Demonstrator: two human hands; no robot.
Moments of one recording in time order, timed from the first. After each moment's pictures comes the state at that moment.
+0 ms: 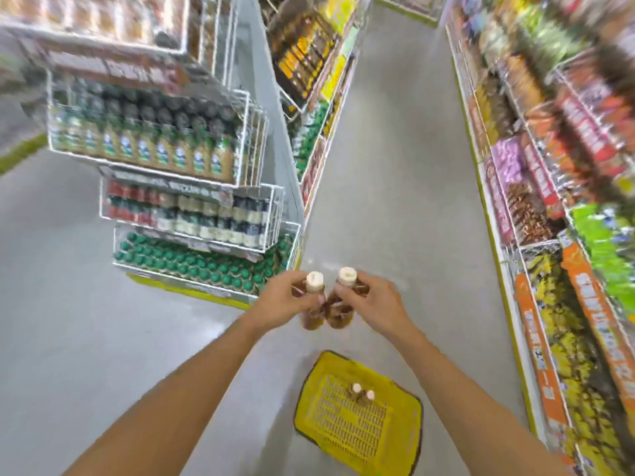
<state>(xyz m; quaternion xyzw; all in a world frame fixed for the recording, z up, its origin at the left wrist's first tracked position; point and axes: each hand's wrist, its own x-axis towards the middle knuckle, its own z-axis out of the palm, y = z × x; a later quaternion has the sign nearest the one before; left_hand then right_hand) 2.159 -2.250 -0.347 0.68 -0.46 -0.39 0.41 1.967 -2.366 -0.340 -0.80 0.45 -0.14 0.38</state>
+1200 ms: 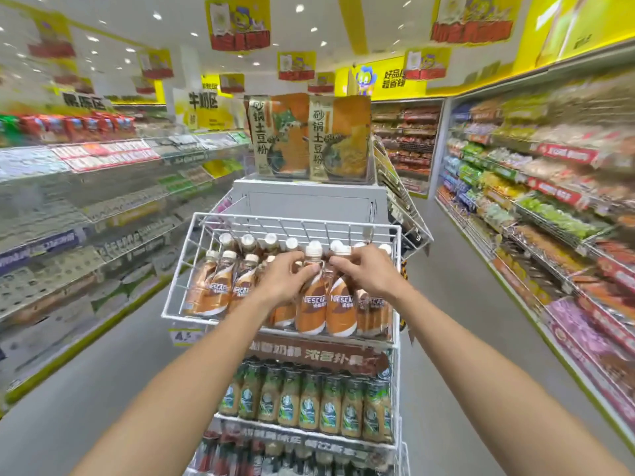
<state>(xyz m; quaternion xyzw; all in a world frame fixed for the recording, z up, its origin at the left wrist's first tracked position) 2.722 -2.342 0.015 0.74 -0.49 -0.14 0.44 2.560 -2.464 0.024 -0.87 0.33 -0.28 0.23</state>
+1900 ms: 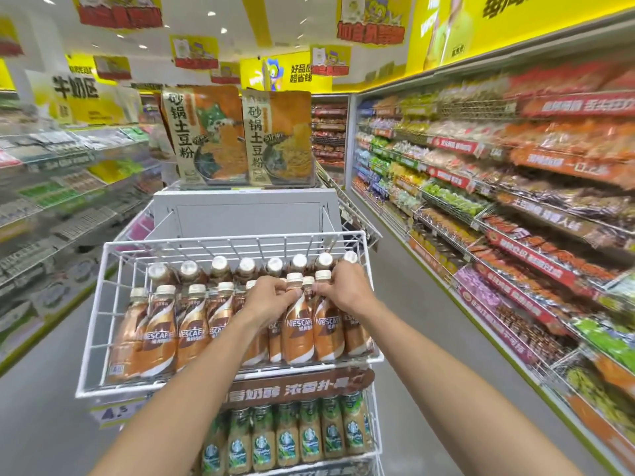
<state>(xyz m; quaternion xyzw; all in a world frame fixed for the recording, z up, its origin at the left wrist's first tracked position) 2.760 -2.429 -0.021 0.72 -0.51 -0.23 0.40 2.596 -2.491 0.001 -0.79 0.55 -0.24 0.14</state>
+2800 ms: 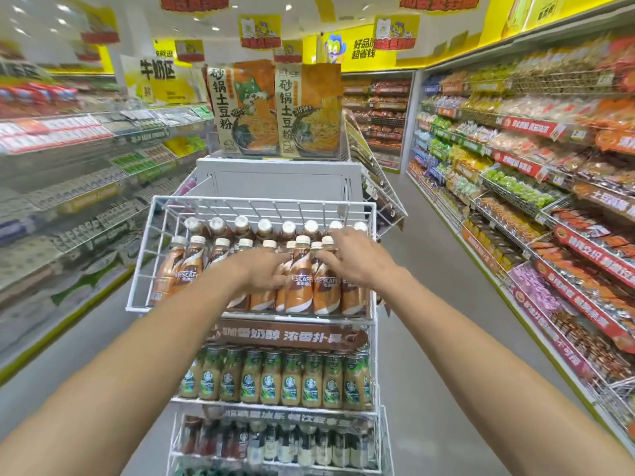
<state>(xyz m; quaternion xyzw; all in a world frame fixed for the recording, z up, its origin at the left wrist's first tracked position) 2.750 -2.361 0.014 0.75 -0.65 -0.04 -0.04 2.541 -2.451 0.029 -0.92 0.37 -0.14 0.03</state>
